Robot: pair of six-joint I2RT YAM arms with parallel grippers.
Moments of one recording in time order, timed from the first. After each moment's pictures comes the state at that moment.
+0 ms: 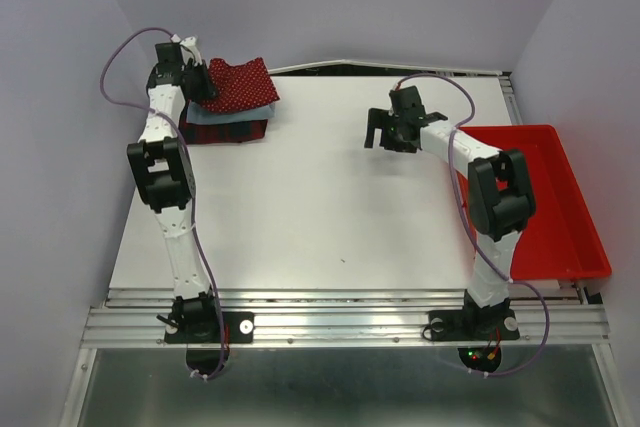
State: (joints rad) left arm 0.14 2.33 2.20 -0.54 0.36 -0.10; right arm 0.33 1.98 1.50 -0.38 0.03 0.39
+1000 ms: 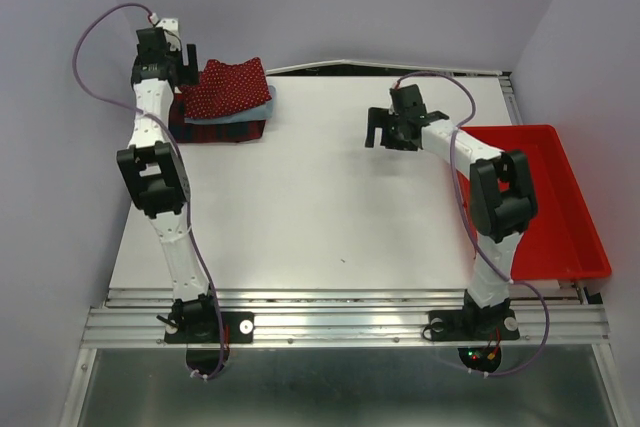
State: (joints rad) left arm 0.18 2.30 2.23 -0.51 0.02 0.12; right arm 0.33 1.98 1.51 -0.39 0.02 0.37
